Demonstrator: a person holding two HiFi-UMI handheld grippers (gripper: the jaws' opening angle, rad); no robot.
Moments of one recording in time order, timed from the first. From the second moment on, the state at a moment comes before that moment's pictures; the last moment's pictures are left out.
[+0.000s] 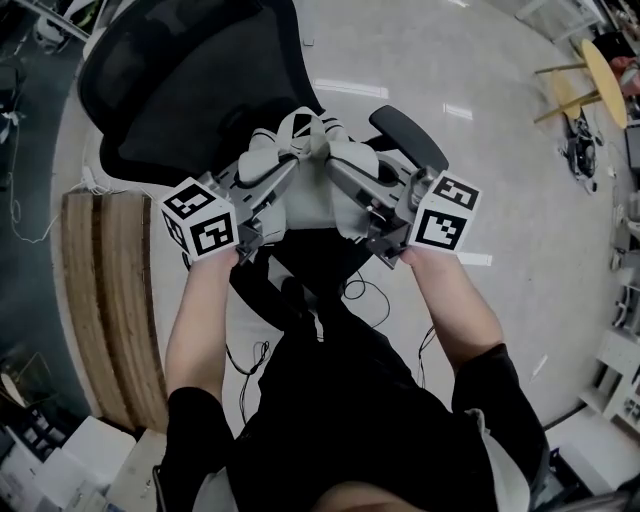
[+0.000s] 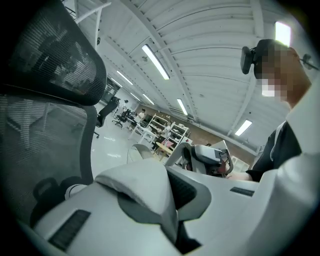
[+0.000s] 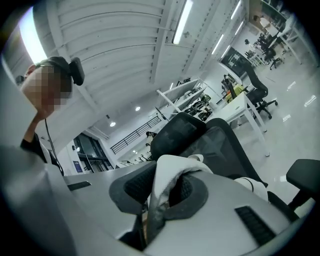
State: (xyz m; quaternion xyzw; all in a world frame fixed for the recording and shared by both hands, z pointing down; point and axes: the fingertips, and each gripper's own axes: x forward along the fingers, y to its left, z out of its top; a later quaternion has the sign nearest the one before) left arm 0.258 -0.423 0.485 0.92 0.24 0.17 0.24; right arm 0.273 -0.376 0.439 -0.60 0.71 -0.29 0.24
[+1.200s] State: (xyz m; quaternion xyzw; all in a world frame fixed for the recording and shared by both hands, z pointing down) left arm 0.170 -0.437 0.635 0.93 0.10 0.27 0.21; right arm 0.253 -0.281 0.648 -0.69 0.57 -0.43 0.13
